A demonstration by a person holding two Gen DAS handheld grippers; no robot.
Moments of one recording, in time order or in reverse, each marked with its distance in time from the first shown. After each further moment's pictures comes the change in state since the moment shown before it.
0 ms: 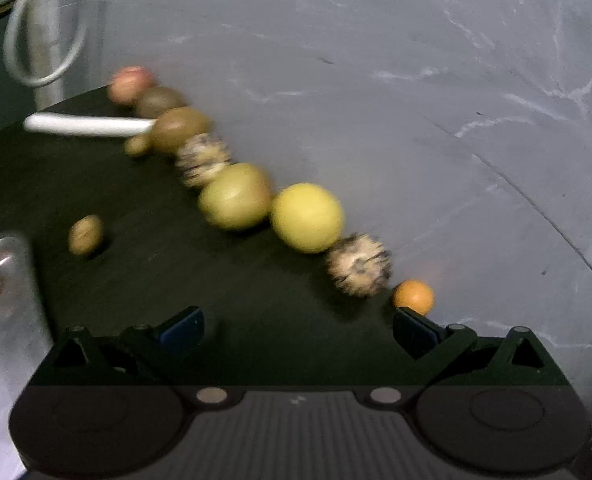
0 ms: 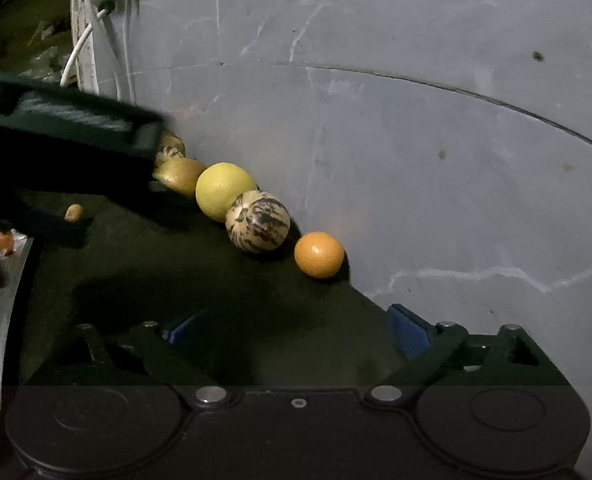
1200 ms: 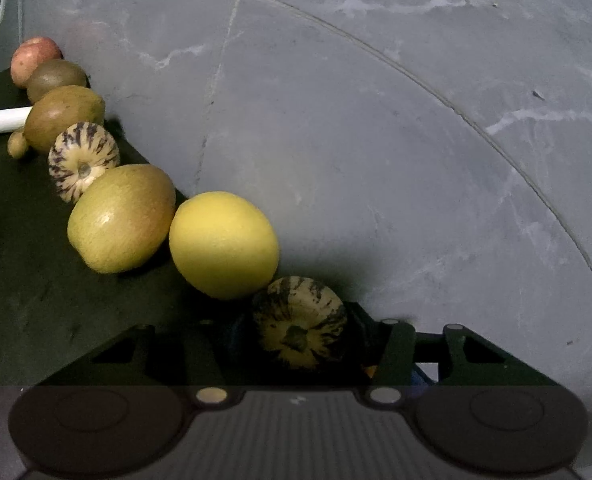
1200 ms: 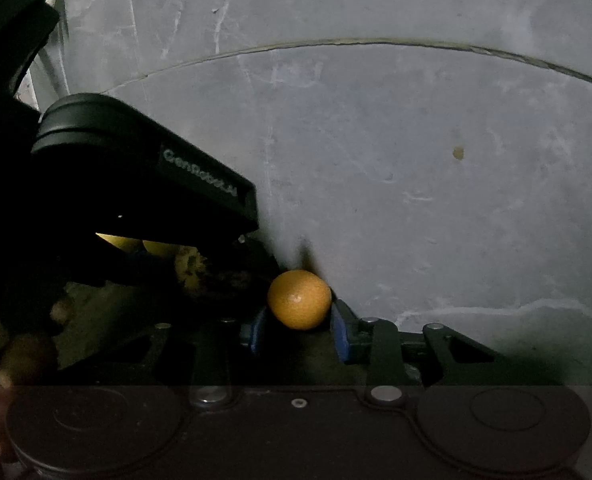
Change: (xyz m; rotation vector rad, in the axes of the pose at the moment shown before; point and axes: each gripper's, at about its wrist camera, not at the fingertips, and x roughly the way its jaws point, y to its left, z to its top) left arm 0.081 -0.022 0.039 -0.010 0.123 -0.114; right arm 0.046 -0.010 0.018 0.170 0.003 -0.065
